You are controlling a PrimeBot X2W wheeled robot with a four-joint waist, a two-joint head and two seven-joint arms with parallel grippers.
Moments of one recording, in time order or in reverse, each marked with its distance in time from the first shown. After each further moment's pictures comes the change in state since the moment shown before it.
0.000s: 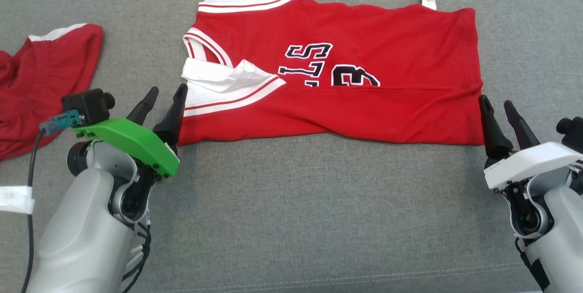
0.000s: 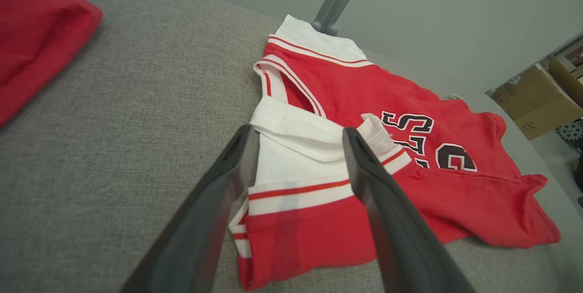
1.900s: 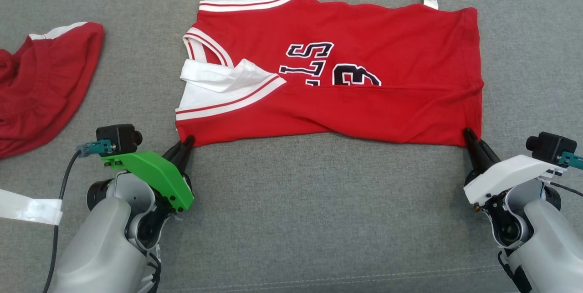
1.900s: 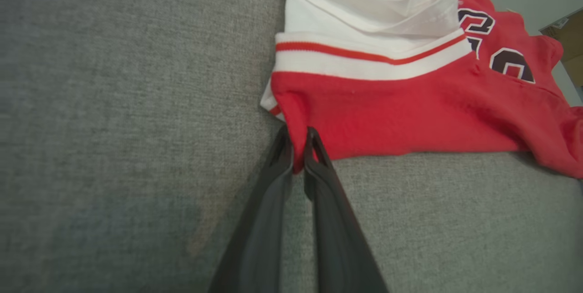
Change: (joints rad) left arm 0.073 -0.019 -0.060 0.075 -0.011 0.022 0.098; right arm -0.012 0.054 0.039 0.142 0.052 0.001 0.087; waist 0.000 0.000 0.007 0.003
